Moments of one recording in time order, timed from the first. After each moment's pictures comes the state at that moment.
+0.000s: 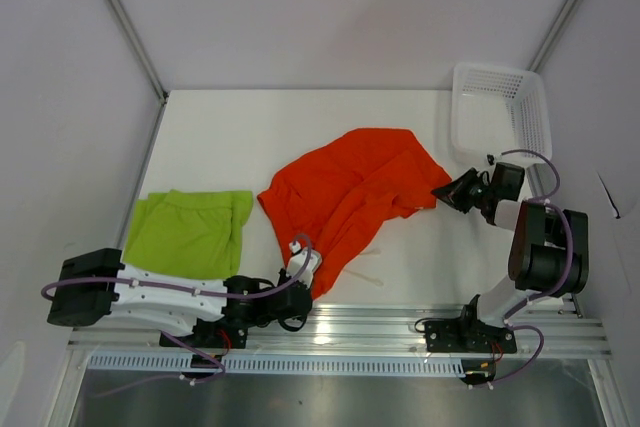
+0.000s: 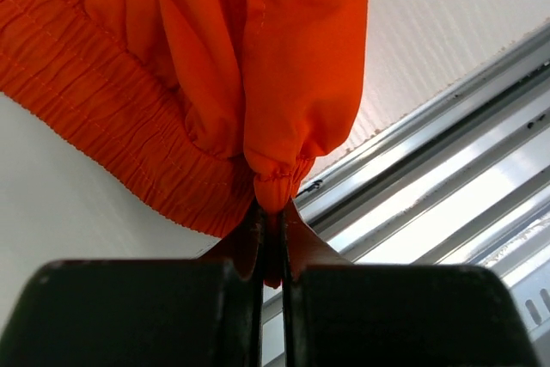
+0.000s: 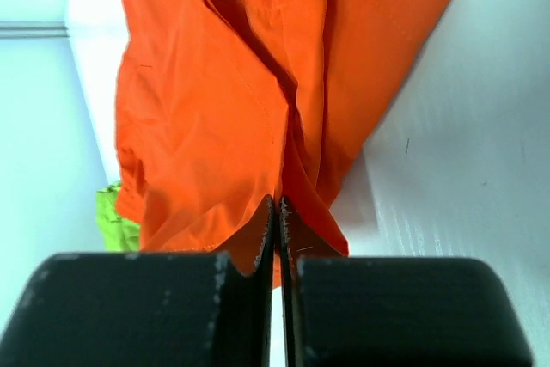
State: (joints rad) left arm -1.49 1.09 0.41 -0.24 -0.51 -0.83; right arm -0.22 1.61 0.66 0.22 -0.66 0.67
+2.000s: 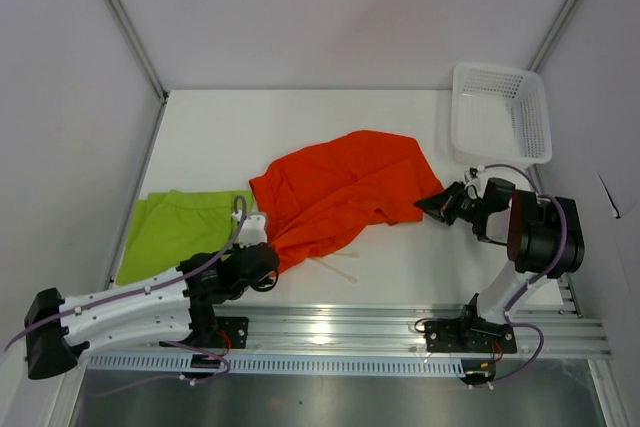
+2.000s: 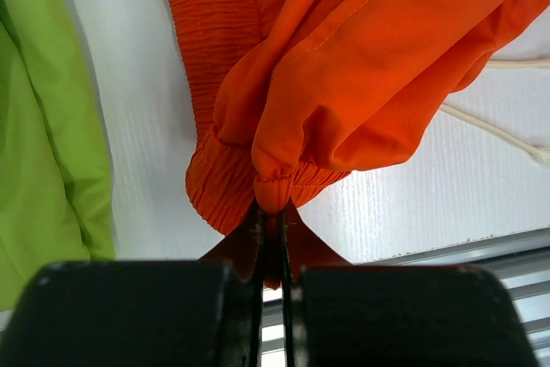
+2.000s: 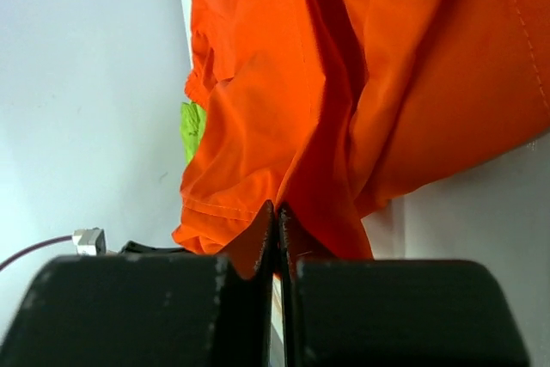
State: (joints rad) left arm -1.11 0.77 0.48 -0.70 -0.54 -0.90; right arm -0.21 1.75 0.51 0.61 -1.00 0.83
